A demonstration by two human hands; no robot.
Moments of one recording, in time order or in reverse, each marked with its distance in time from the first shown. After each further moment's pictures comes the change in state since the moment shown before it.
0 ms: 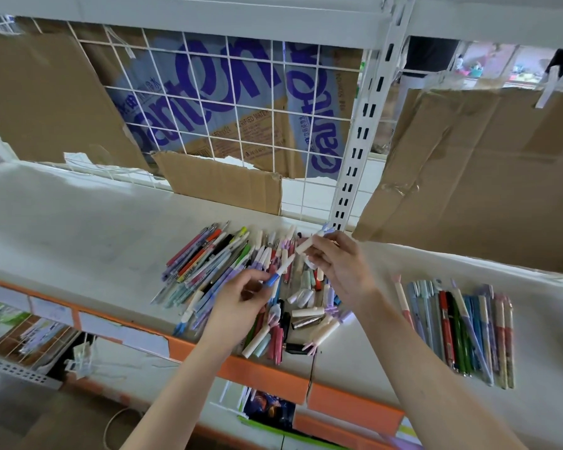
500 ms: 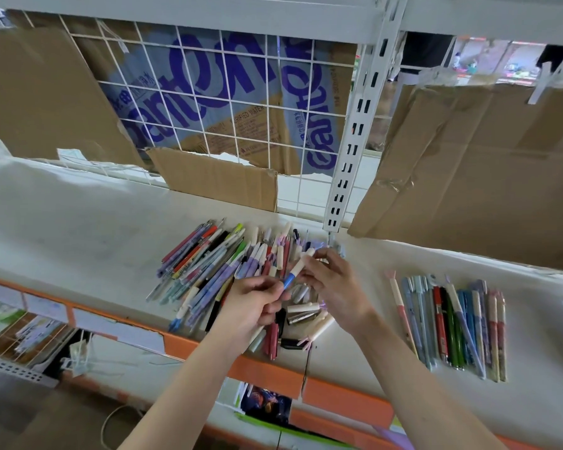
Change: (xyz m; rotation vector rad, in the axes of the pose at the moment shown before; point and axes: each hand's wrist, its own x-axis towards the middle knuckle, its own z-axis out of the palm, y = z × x) left_hand 0.000 0.012 0.020 -0.551 -0.119 -0.302; right_hand -0.032 0.015 -0.006 -0.098 -0.147 -0.043
